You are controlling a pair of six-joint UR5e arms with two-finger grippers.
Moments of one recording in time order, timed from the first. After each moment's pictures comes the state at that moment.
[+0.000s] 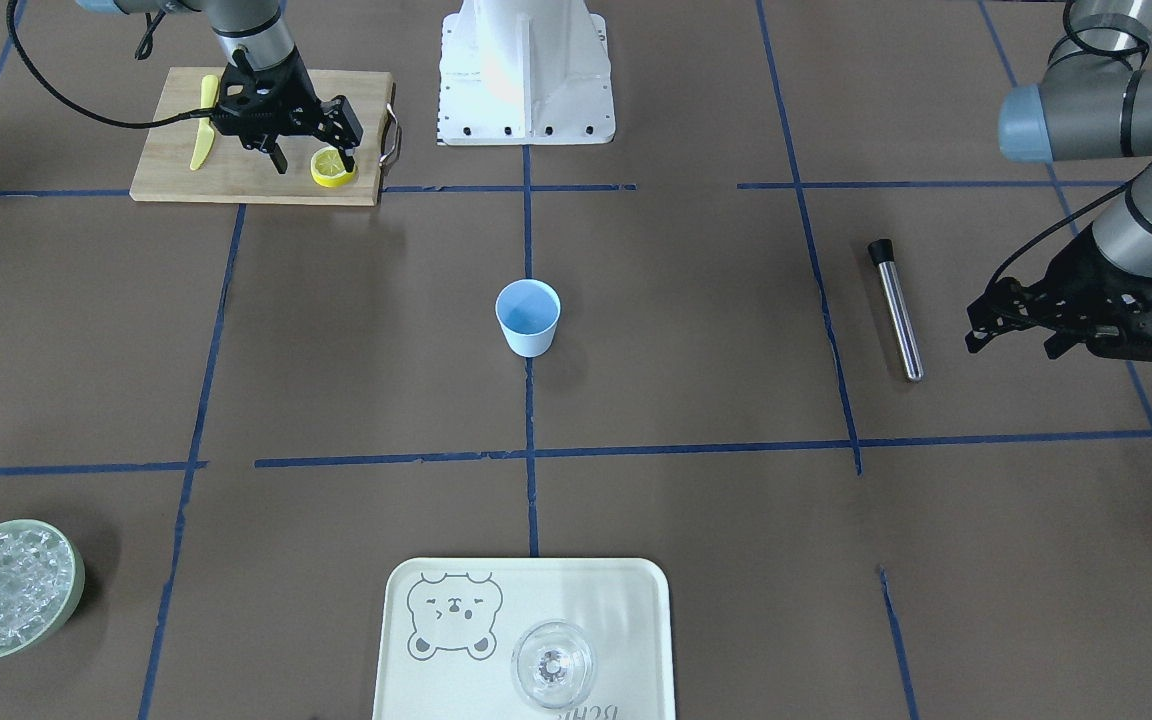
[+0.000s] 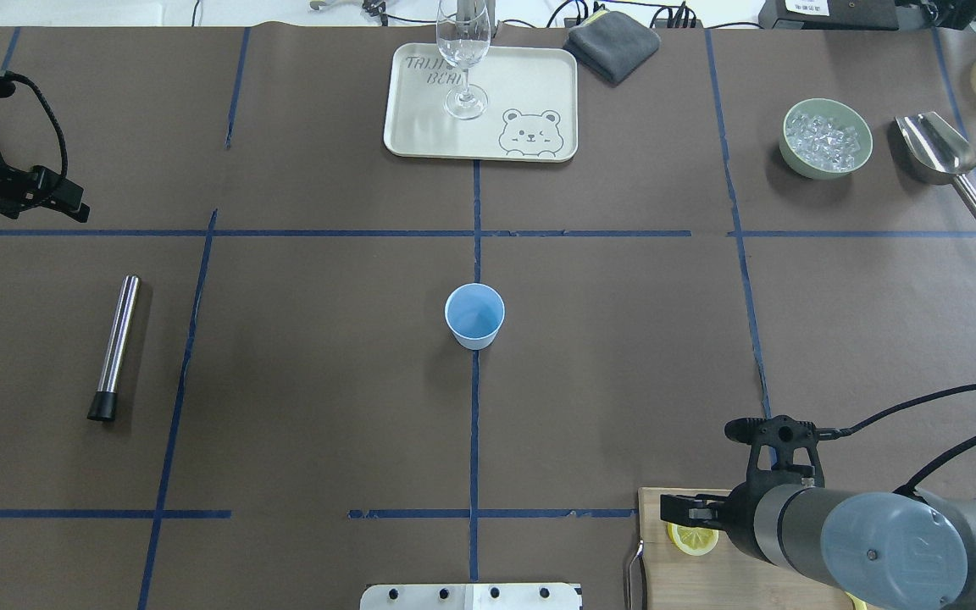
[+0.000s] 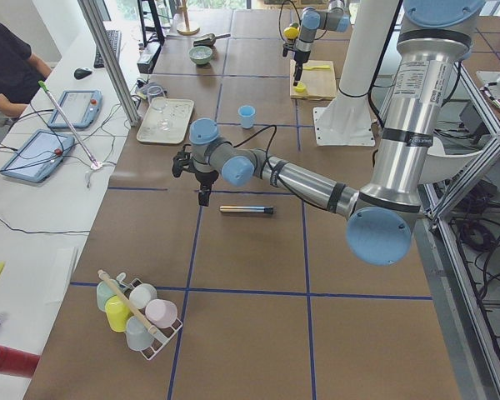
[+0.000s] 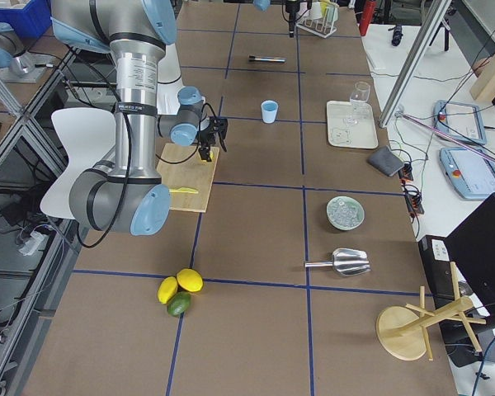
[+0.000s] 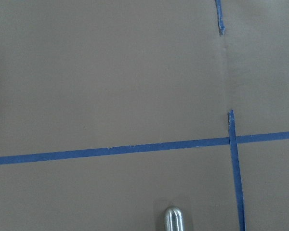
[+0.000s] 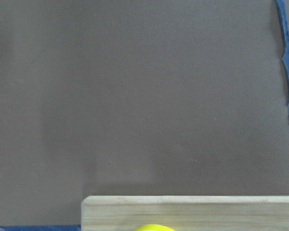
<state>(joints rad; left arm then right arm) -1.10 -1.74 -1.72 -1.85 -2.24 -0.64 0.11 -1.67 2.17 -1.22 1.51 1.56</state>
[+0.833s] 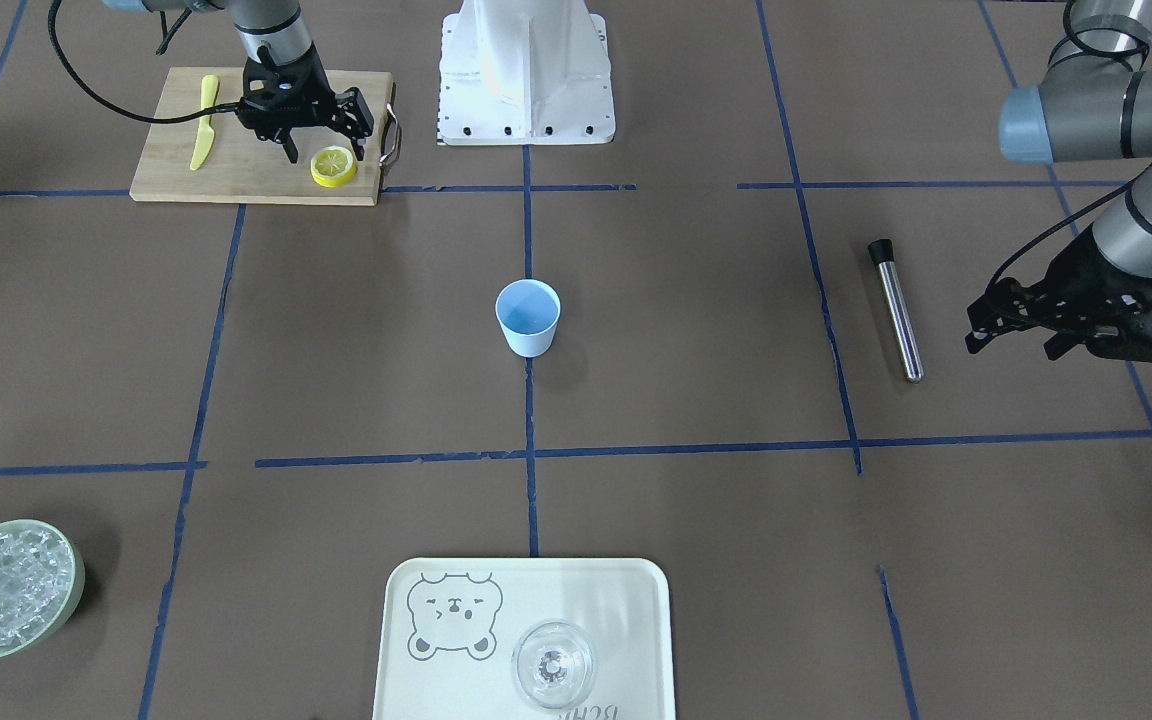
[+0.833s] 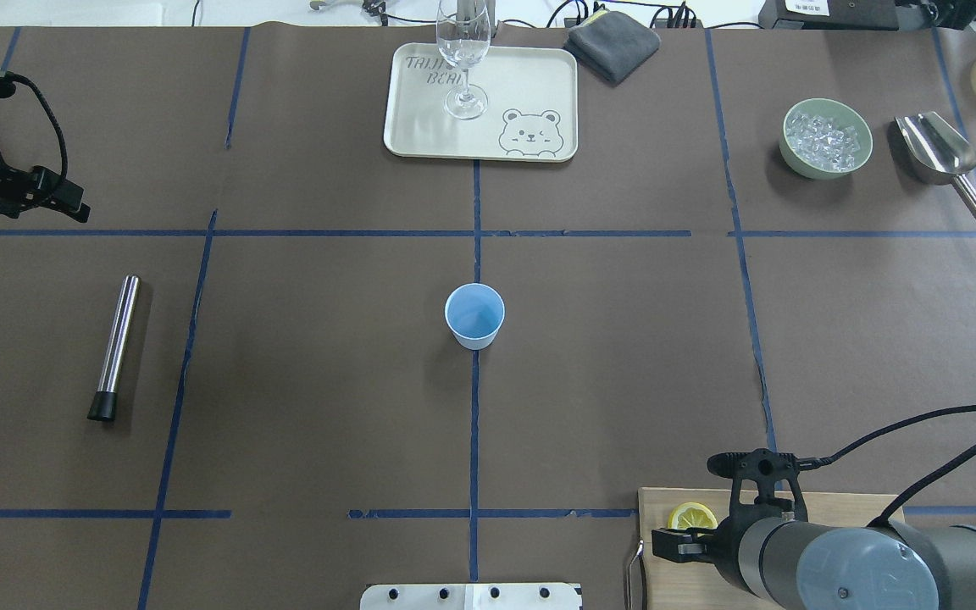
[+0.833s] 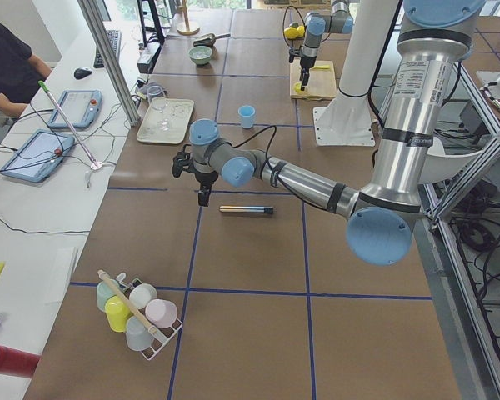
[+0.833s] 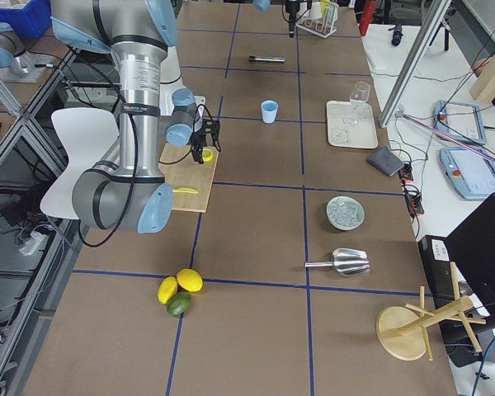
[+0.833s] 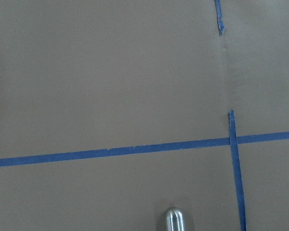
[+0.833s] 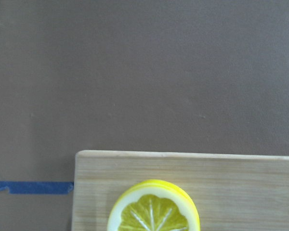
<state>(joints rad) -1.10 -1.74 -1.72 -1.86 -2.24 -0.64 0.05 -1.65 2.16 -1.25 1.50 1.56</state>
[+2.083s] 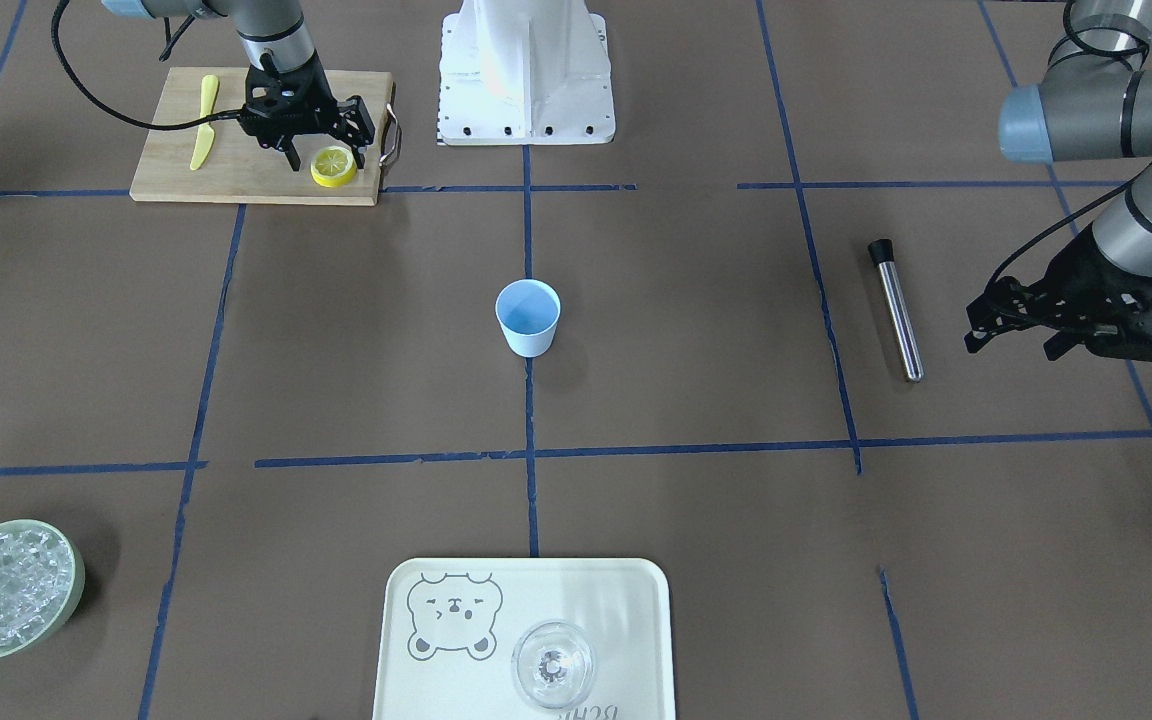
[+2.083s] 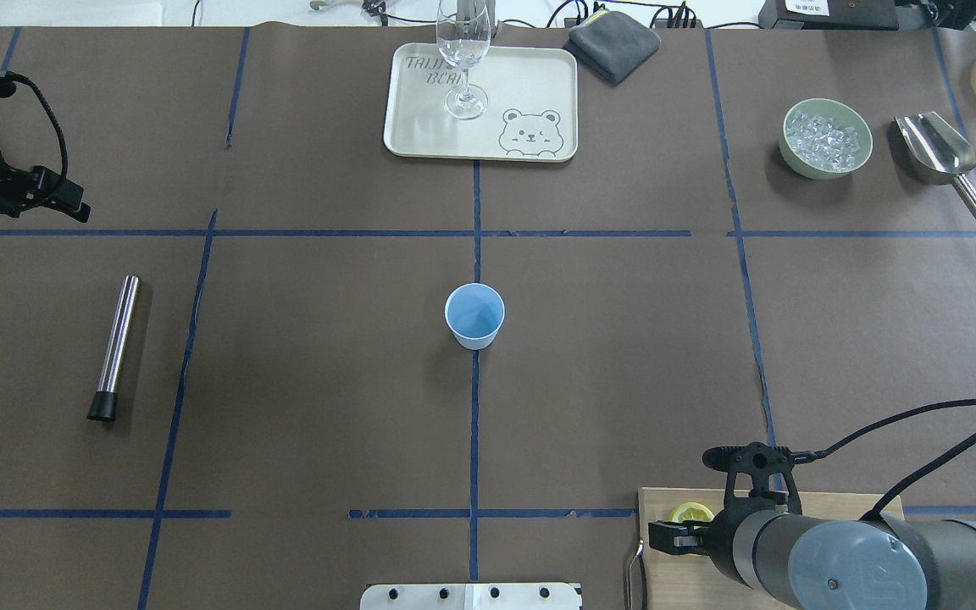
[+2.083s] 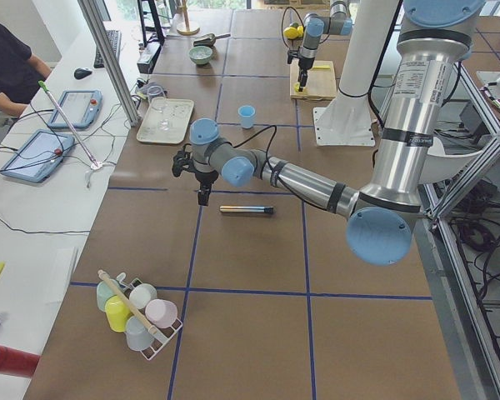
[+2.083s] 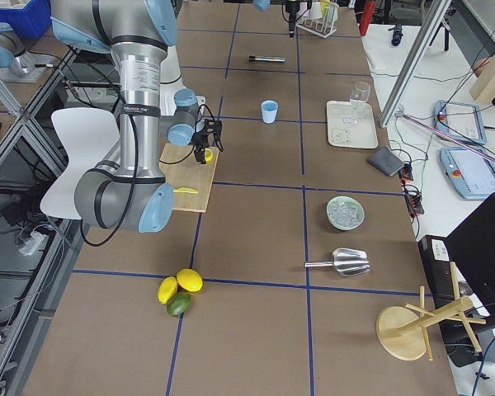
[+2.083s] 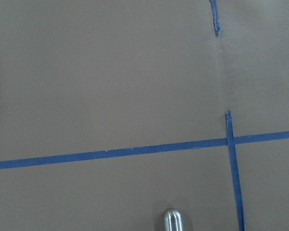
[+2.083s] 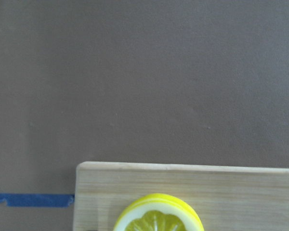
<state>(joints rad) -1.10 -1.74 -1.72 -1.86 -2.24 -0.64 0.06 -1.63 2.14 -1.26 1.50 1.55</state>
